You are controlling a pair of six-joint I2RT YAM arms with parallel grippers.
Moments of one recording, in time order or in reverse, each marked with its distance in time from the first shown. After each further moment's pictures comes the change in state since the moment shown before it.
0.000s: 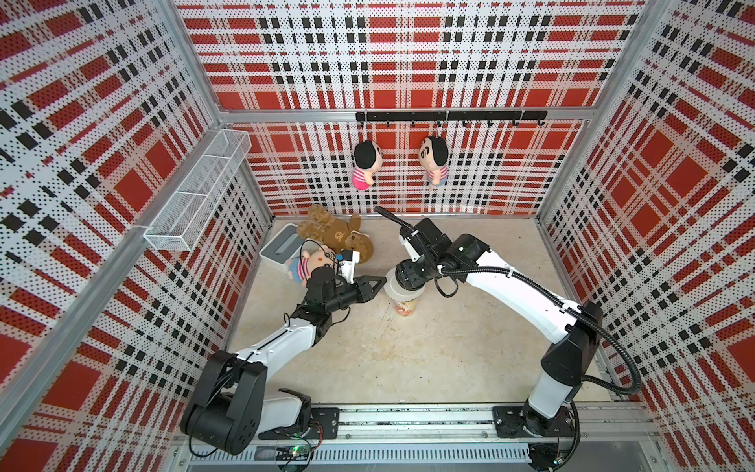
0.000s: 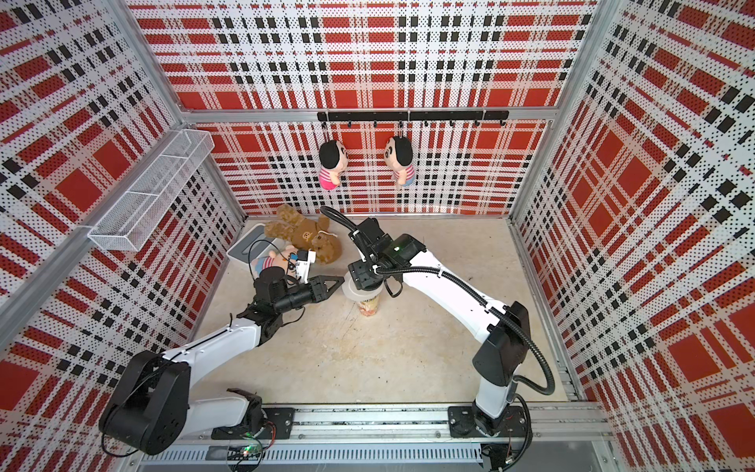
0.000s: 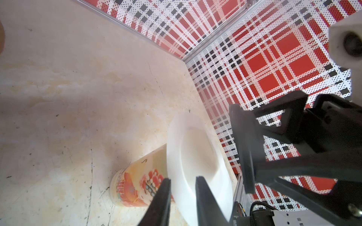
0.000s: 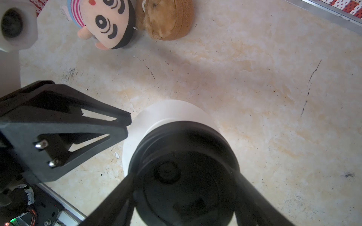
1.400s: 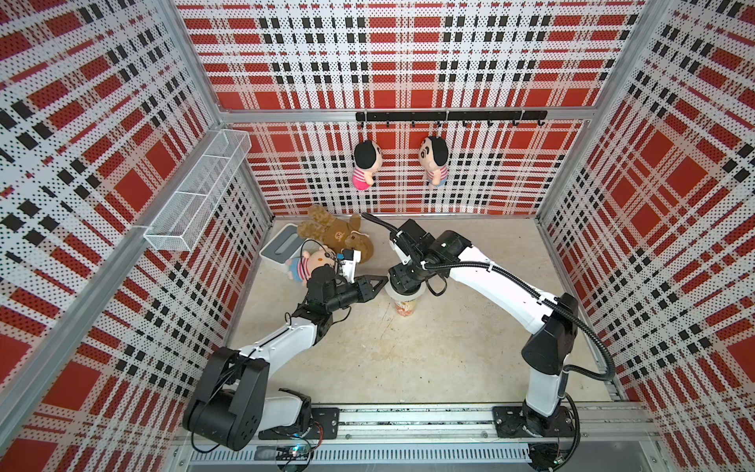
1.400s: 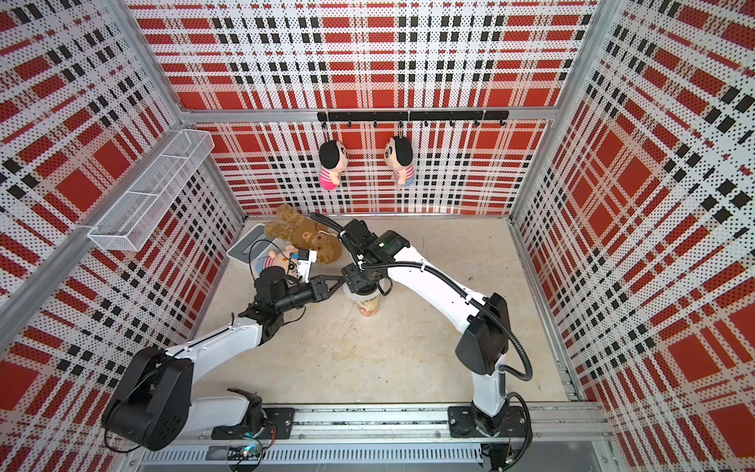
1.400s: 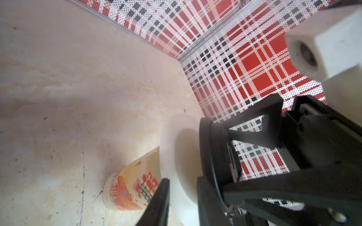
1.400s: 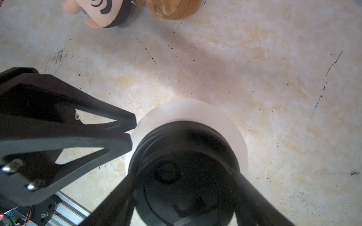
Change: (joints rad) left arm 0.000 0.023 0.000 0.045 0.029 -0.016; right arm 0.018 0.126 0.123 -0.107 -0.010 -0.002
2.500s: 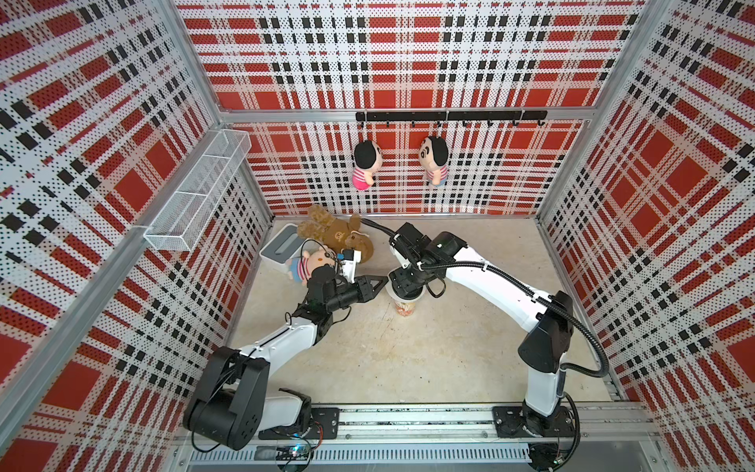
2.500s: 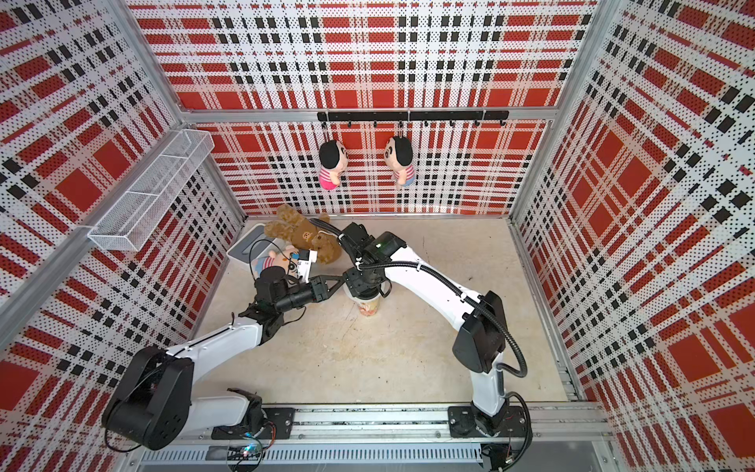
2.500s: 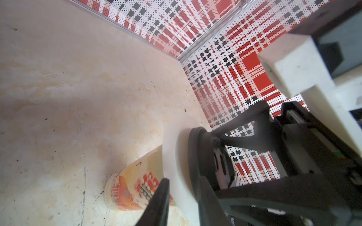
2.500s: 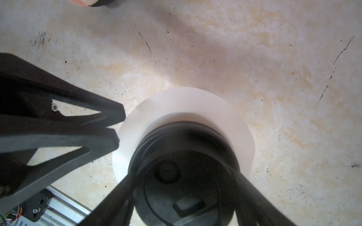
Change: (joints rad) left arm 0.000 0.001 0.000 0.000 0.000 0.009; right arm 0.000 0.031 -0.002 -0.033 0.001 -0.003
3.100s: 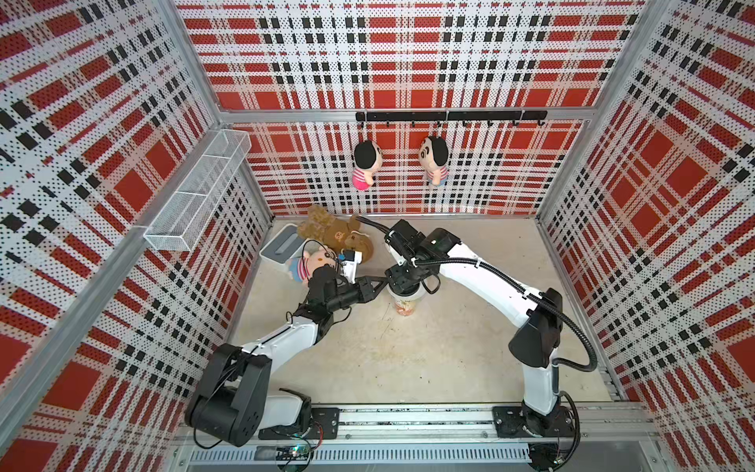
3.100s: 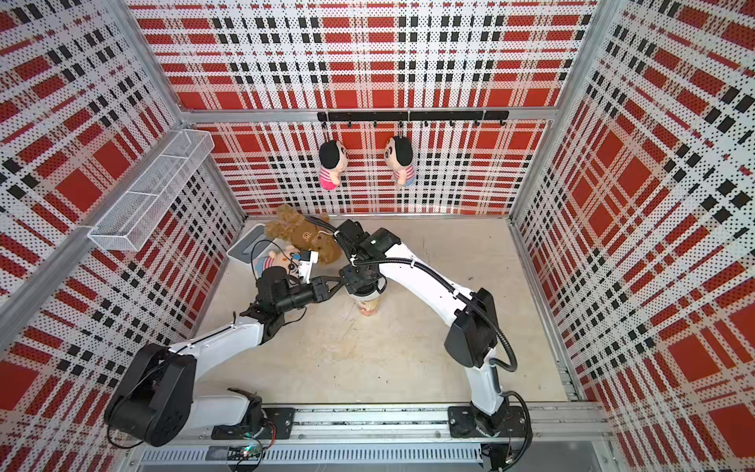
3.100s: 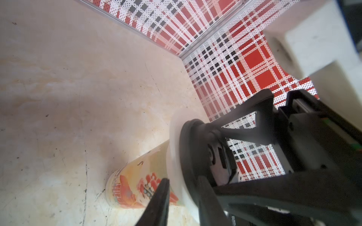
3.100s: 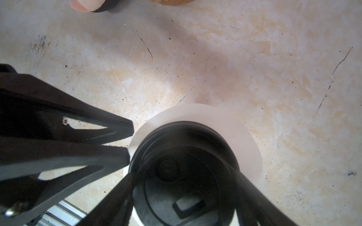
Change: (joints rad) left arm 0.000 0.018 0.000 0.000 0.008 0.007; right arm 0.000 0.064 0.094 -0.038 0.006 -0.018
